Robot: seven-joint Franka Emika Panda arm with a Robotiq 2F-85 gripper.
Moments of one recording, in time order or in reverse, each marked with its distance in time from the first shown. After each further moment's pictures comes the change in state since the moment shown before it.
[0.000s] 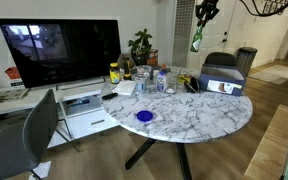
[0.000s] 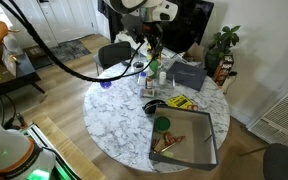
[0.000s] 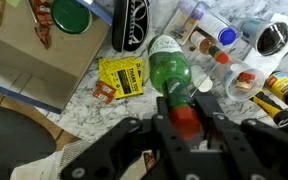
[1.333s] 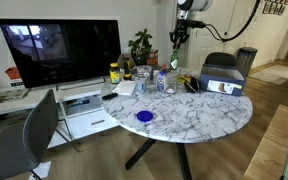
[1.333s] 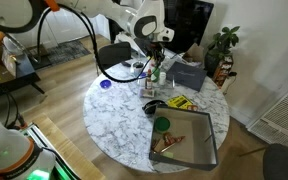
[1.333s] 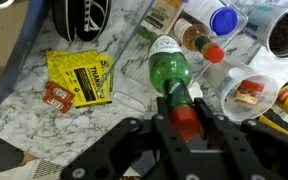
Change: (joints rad) arm 0.078 0.460 0.053 0.302 -0.007 0.127 0.091
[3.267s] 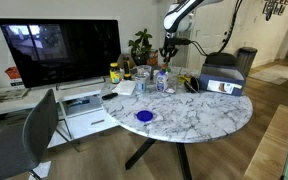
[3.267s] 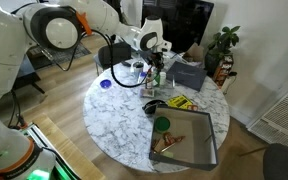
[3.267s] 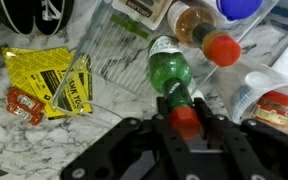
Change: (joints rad) arm 0.061 0.307 -0.017 0.251 -0.046 0.038 0.103
